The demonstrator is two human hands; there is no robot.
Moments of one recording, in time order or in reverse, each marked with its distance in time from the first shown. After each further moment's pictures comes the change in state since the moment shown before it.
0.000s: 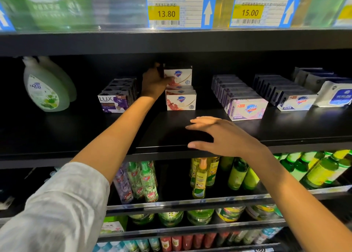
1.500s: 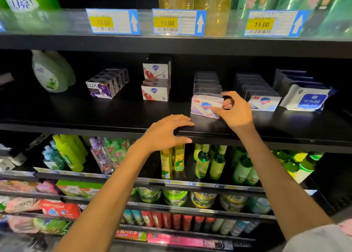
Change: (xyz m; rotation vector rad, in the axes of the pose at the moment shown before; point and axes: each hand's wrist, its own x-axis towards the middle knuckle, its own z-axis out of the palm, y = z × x) left_hand -0.212 0.108 0.071 0.355 -0.533 0.170; right_hand -0.056 0.143 -0.032 0.613 0.577 0.367
